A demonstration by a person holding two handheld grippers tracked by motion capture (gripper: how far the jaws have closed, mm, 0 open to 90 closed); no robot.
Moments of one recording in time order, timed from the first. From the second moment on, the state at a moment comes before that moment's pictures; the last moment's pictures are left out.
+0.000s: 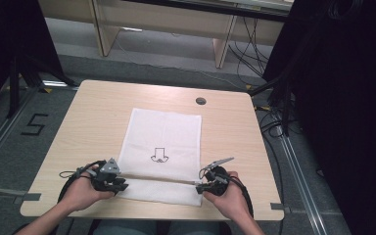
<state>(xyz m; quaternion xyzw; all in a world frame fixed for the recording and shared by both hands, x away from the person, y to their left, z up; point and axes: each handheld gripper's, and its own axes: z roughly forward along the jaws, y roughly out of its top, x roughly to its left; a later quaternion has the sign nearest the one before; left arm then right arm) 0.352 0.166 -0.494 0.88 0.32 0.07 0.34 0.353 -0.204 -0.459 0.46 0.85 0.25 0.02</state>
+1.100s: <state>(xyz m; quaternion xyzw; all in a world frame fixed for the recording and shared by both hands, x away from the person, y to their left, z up) 0.353 0.145 -0.491 0.84 0.30 0.10 0.44 0.370 -0.247 -0.455 0.52 0.79 0.33 0.05</state>
